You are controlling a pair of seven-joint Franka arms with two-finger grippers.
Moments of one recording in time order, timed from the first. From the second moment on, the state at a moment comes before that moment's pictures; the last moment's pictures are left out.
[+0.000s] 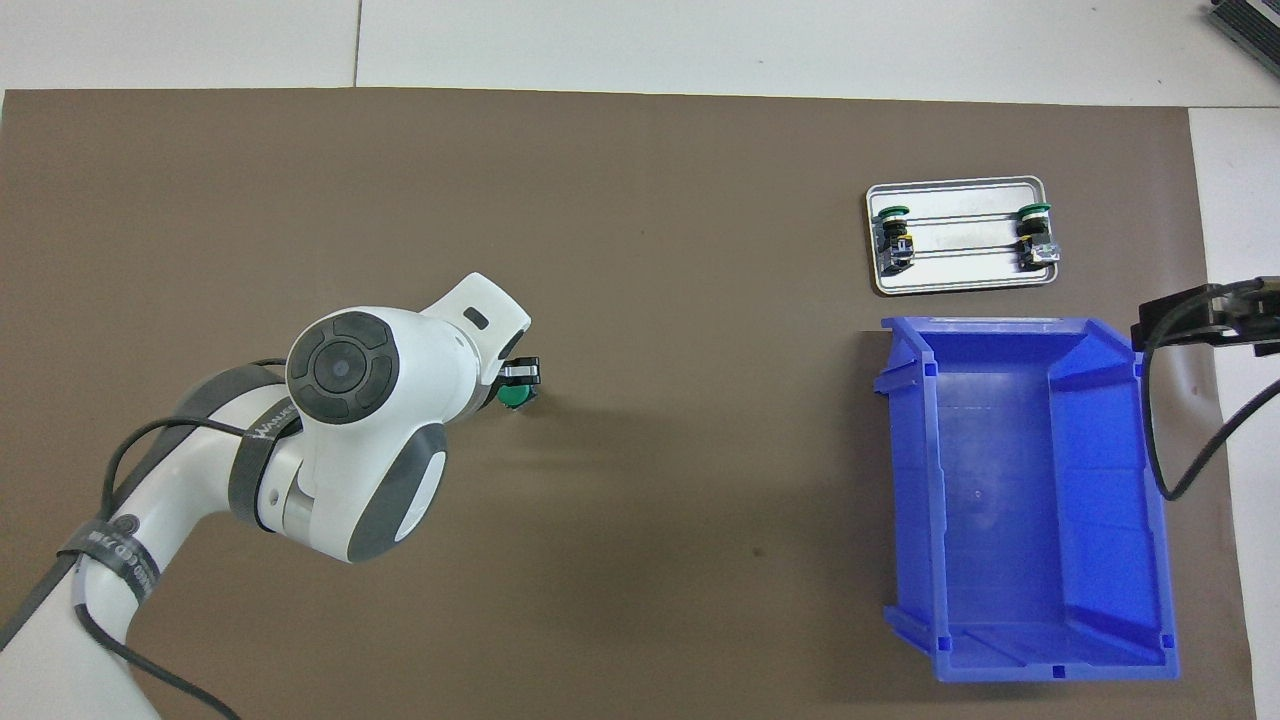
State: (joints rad) left arm -0.49 0.10 -0.01 -2.10 -0.05 2.36 -0.46; right arm 0.06 -0.03 -0.09 -1.58 -0.04 1.53 0.04
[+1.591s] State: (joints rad) left arm -0.52 0.11 0.00 -2.15 -0.05 2.43 -0.46; right arm 0.06 -0.03 -0.09 -1.58 -0.04 1.53 0.04
